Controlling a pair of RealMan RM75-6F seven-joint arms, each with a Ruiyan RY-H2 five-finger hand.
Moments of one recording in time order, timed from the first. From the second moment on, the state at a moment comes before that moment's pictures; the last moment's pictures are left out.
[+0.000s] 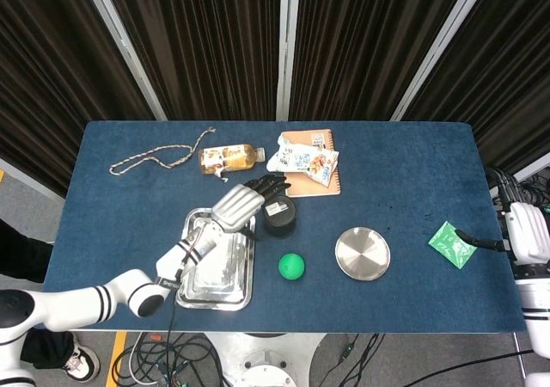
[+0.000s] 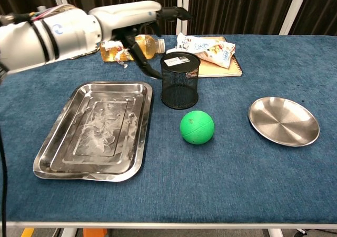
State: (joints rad) left arm -0.95 -1.60 -0.27 -1.41 1.32 0.80 0.02; right arm 0.26 -1.03 0.21 -1.57 -1.38 1.32 0.45
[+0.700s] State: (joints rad) left arm -1.12 -1.67 -0.23 -1.18 1.30 0.59 -0.01; right arm 0.26 -1.06 0.20 -1.52 -1.38 1.30 0.48
